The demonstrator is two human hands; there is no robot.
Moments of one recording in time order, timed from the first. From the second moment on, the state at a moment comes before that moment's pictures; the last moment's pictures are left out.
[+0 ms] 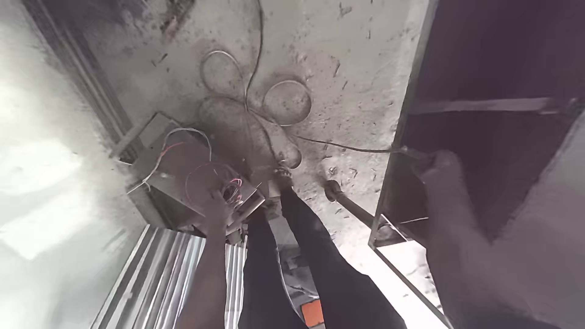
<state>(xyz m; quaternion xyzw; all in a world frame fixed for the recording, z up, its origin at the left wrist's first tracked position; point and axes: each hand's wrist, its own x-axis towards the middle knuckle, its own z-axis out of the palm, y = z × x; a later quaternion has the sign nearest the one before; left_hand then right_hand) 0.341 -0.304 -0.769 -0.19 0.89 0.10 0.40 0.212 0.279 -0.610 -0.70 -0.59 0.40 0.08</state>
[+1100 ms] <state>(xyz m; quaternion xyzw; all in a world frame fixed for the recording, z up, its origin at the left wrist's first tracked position) 0.339 -0.341 -0.756 -0.27 0.82 0.22 0.44 0.329 -0.203 -0.710 0.04 -0.81 0.29 -0.50</state>
